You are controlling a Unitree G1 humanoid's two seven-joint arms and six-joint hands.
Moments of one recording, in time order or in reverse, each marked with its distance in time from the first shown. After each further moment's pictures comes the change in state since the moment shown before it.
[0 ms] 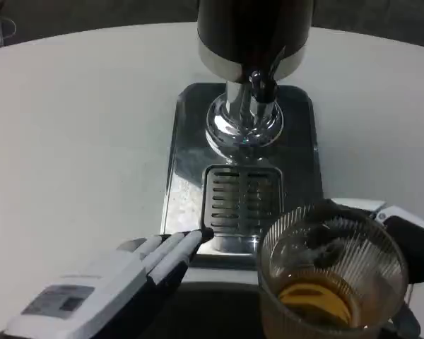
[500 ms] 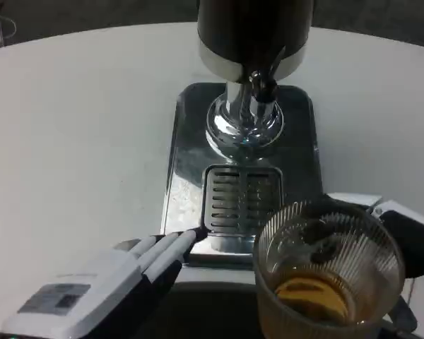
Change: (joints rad) left arm -0.008 0.021 -0.005 0.000 0.000 0.043 0.000; right arm -0.029 0.000 0.004 0.001 0.000 0.015 0.005
